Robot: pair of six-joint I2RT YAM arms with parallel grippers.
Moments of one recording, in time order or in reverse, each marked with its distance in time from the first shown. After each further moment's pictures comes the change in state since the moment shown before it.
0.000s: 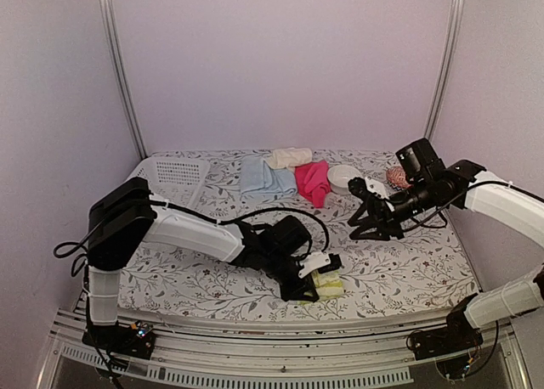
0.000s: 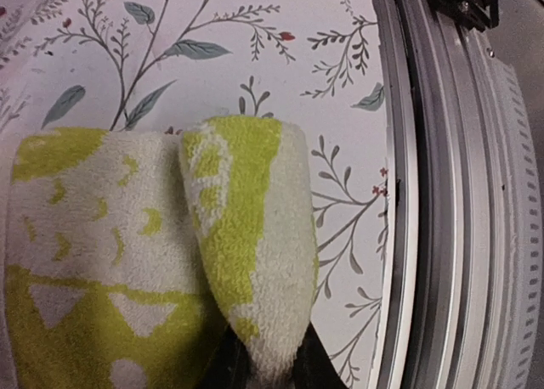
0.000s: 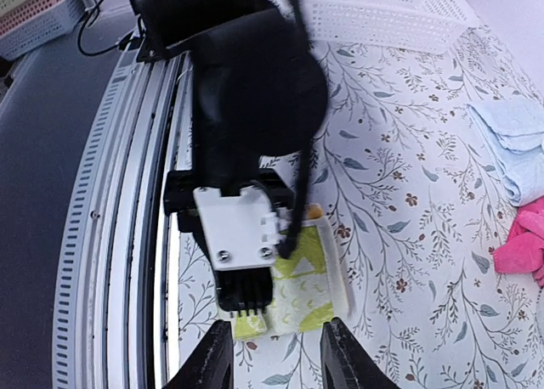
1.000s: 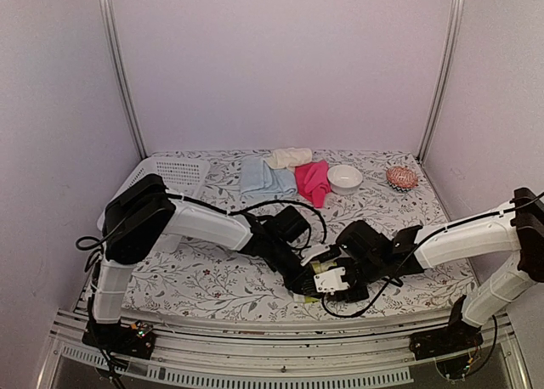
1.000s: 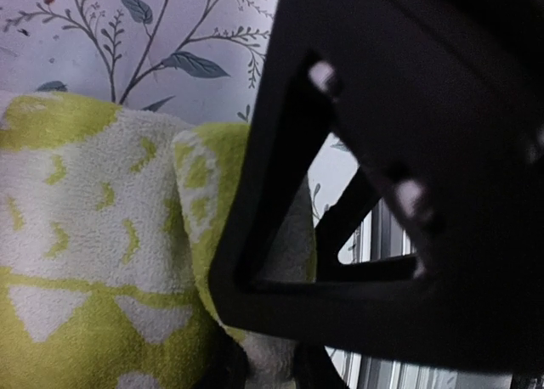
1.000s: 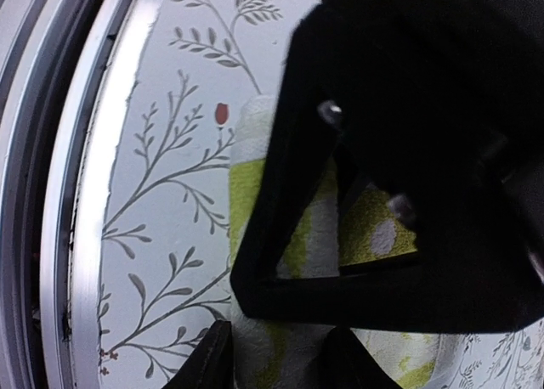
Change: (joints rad) left arm 0.092 0.138 0.138 -0.053 0.325 -0.133; right arm 0.482 0.169 -0.397 0.468 0.620 -0.090
